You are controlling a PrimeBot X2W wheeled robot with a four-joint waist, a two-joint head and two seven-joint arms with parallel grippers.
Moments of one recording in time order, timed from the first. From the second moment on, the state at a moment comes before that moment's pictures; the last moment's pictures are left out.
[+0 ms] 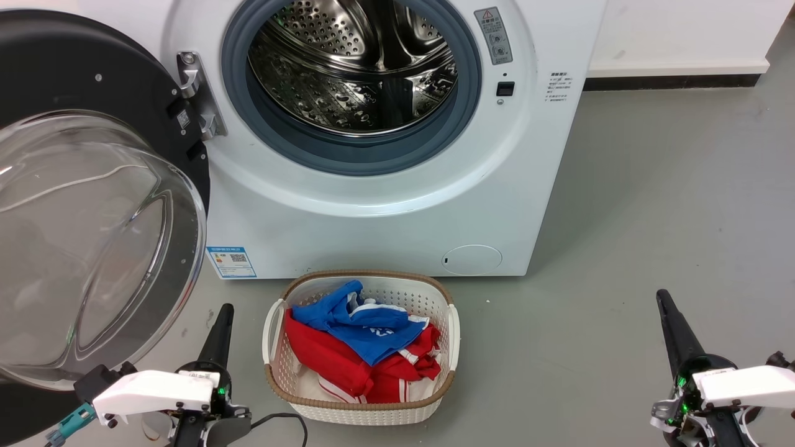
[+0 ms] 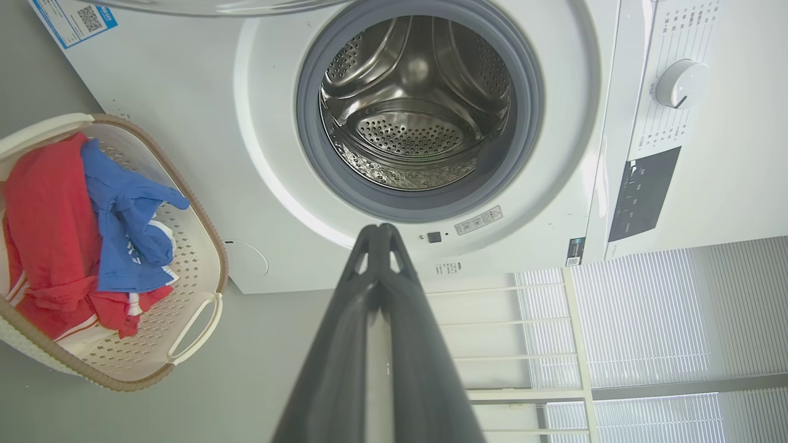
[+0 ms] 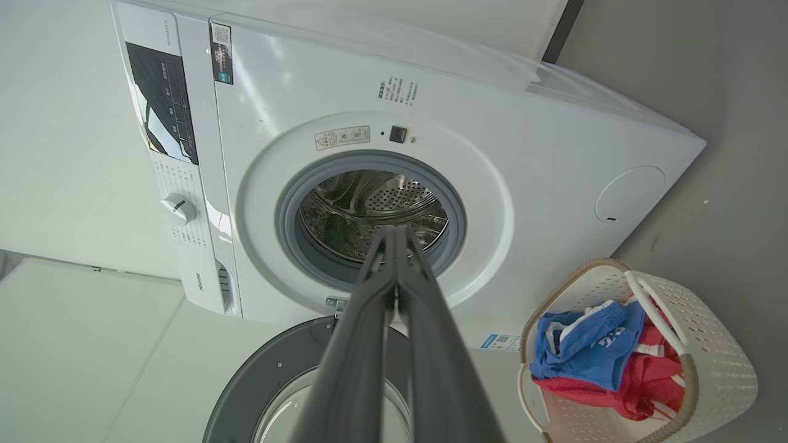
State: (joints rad) left arm -0.09 0.09 0.04 0.24 -1.43 -0.08 0.05; right arm -0.06 -0.05 -0.10 0.21 1.38 0.13 0.08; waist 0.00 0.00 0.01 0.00
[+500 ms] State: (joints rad) left arm -0.10 0.07 0.08 0.24 -1.53 -0.11 0.09; right arm -0.08 -0.05 -0.11 0.23 1.51 0.13 0.10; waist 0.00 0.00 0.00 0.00
